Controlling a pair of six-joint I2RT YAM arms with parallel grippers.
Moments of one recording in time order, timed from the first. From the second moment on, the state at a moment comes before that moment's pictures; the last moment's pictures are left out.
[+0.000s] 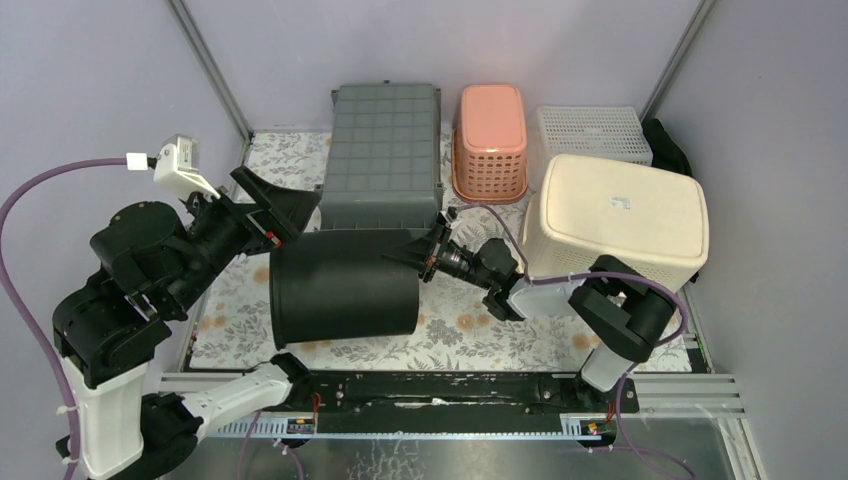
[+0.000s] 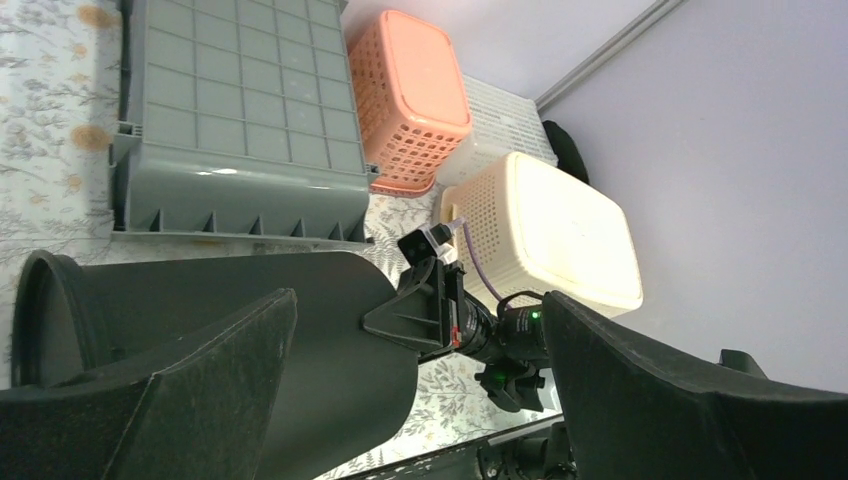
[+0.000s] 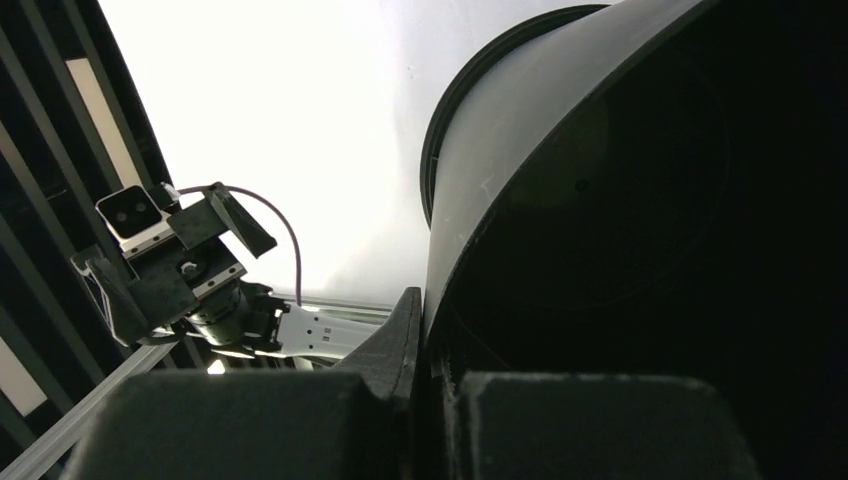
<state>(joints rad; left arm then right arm) -0.67 0.92 1.86 -1.13 -0.29 -0.68 0.89 1.64 0.66 1.23 -0.33 1.78</state>
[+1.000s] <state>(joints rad) -0.67 0.98 1.82 -1.27 -0.54 -0.66 0.96 2.12 1.11 1.35 -0.35 1.86</state>
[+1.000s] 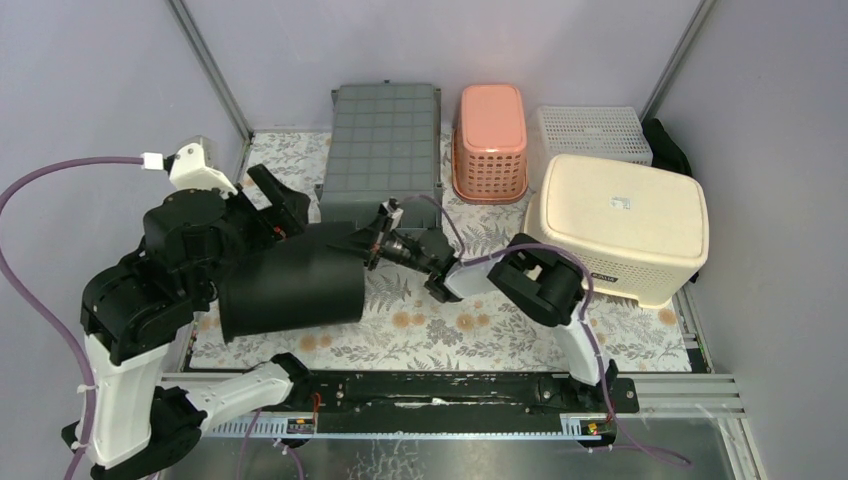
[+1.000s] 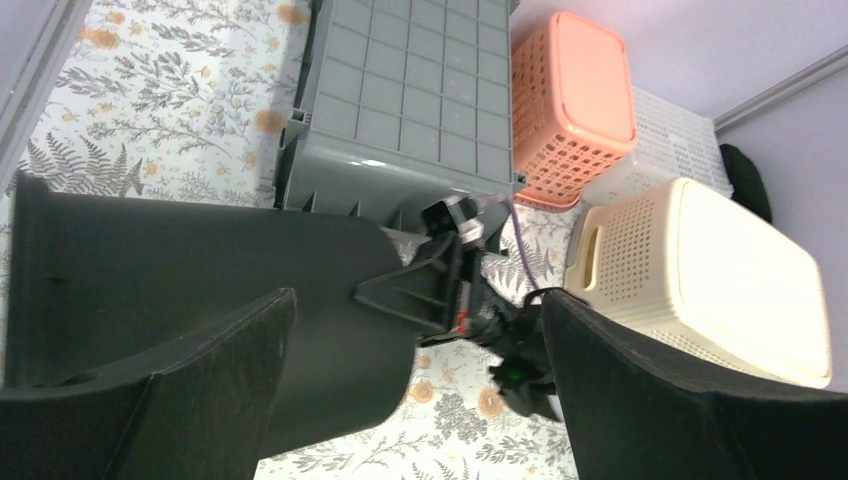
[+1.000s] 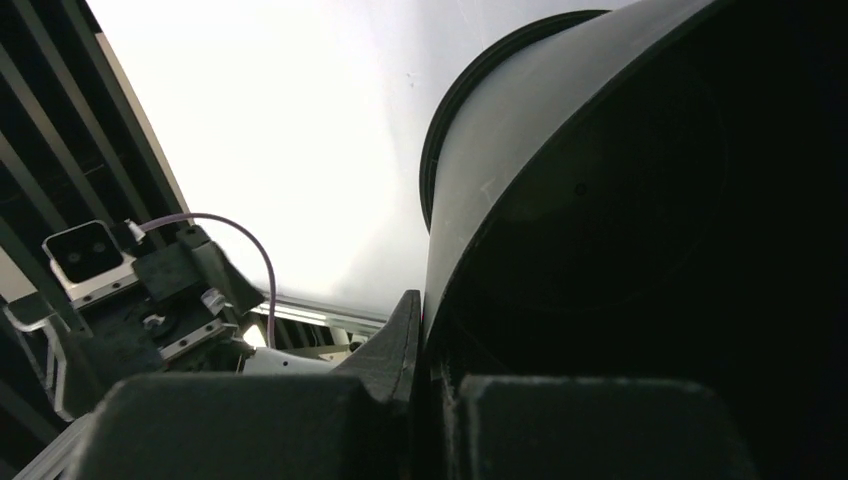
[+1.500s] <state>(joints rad) -0.67 1.02 1.92 -1.28 -0.53 -0.65 1.10 2.60 1.75 1.40 -0.15 1.89</state>
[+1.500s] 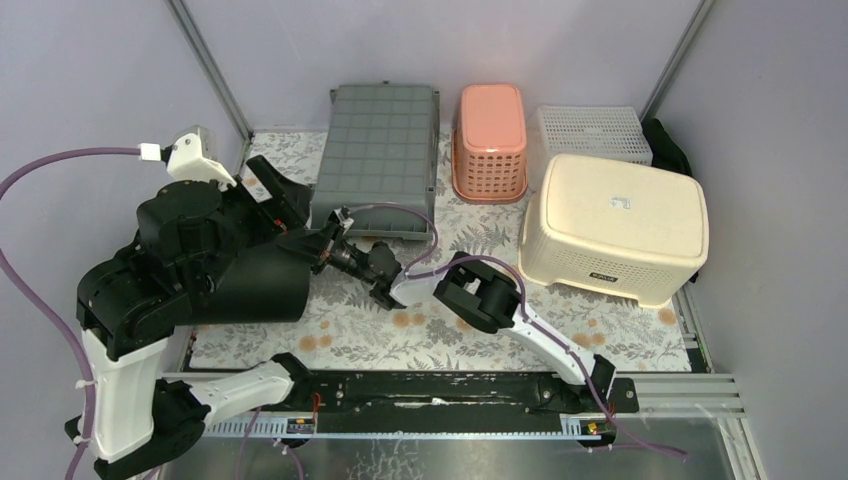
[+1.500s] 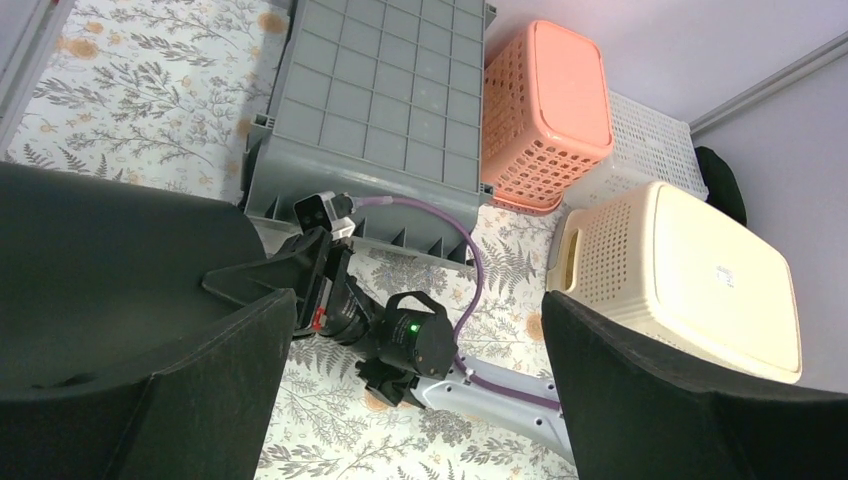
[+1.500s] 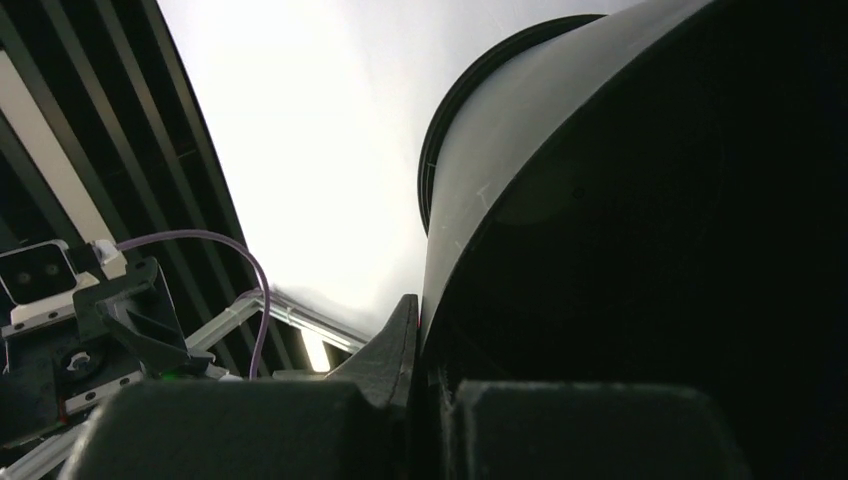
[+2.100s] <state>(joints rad) -0.67 1.03 1.91 -1.27 -0.49 -0.65 1.11 2.45 1.31 1.56 -0.17 1.93</state>
